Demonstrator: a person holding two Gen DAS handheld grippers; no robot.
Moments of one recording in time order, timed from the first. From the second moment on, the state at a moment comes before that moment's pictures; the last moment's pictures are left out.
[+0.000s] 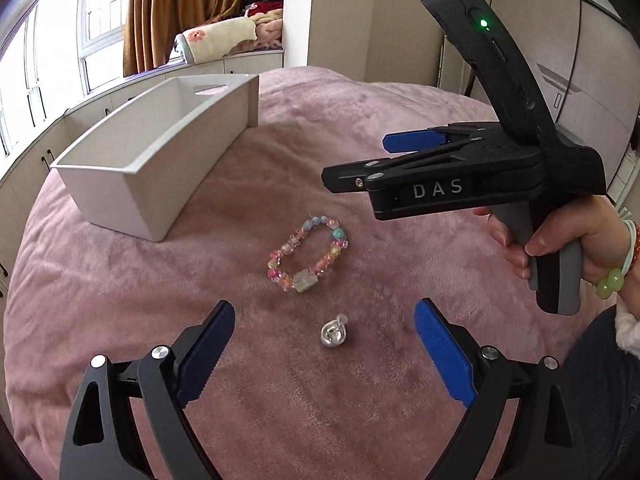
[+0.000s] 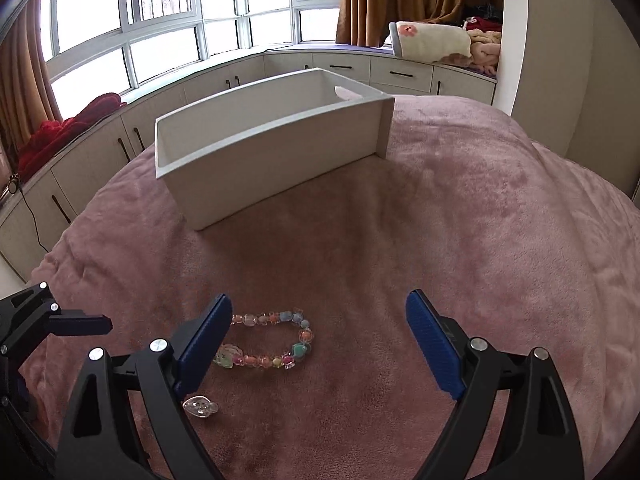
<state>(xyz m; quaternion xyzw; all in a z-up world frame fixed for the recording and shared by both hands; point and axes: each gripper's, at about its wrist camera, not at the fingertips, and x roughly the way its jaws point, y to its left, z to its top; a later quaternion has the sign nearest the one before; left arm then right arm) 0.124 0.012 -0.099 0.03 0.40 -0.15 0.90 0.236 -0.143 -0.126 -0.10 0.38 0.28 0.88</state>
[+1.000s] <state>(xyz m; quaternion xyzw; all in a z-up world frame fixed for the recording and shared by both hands) 0.162 0.001 -0.163 0.08 0.46 -0.11 0.88 0.261 -0.126 -0.189 -0.15 0.43 0.25 0.85</state>
